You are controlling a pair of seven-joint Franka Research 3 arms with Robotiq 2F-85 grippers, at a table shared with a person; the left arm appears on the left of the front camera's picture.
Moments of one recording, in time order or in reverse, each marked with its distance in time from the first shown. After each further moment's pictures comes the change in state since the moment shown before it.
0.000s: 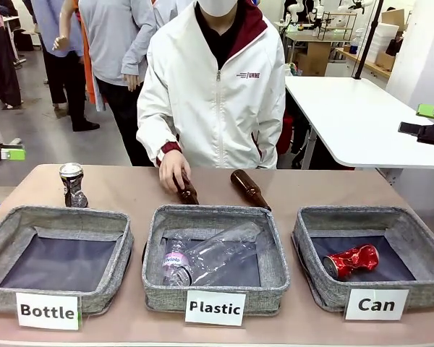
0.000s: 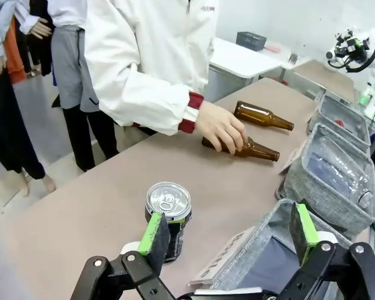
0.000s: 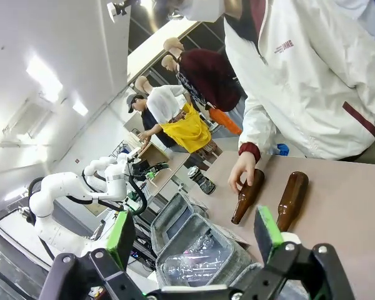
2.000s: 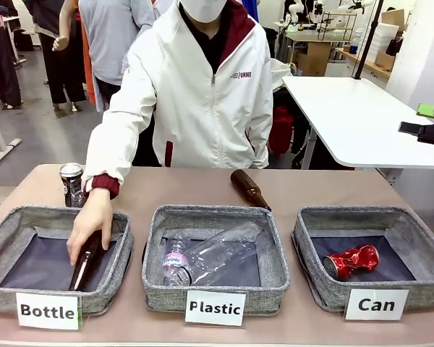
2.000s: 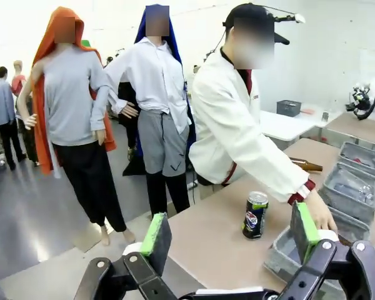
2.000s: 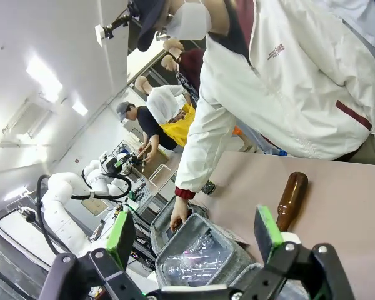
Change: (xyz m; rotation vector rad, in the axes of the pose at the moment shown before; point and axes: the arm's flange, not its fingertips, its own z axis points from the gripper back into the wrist) left arm 0.016 0.039 0.331 0.151 -0.304 -0.159; right arm 0.001 0.000 0.000 -0.001 0.000 0.001
